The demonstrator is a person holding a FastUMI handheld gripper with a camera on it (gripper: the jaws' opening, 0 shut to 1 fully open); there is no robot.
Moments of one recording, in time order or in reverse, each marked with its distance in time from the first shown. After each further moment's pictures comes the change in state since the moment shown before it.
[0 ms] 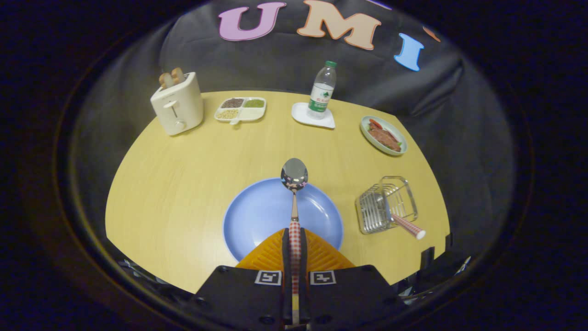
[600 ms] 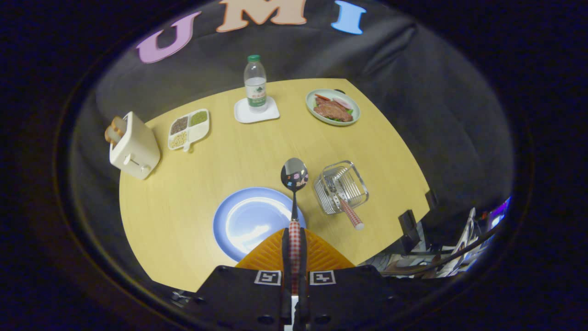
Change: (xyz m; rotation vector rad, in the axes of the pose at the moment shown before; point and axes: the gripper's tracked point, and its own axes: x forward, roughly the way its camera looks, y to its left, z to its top) arm -0.043 -0.063 0.034 0.357 0.262 -0.106
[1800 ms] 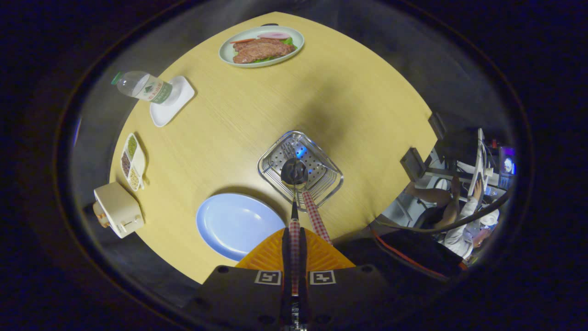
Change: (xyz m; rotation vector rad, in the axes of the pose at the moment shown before) arm 0.075 -0.058 0.008 0.332 0.560 -0.019
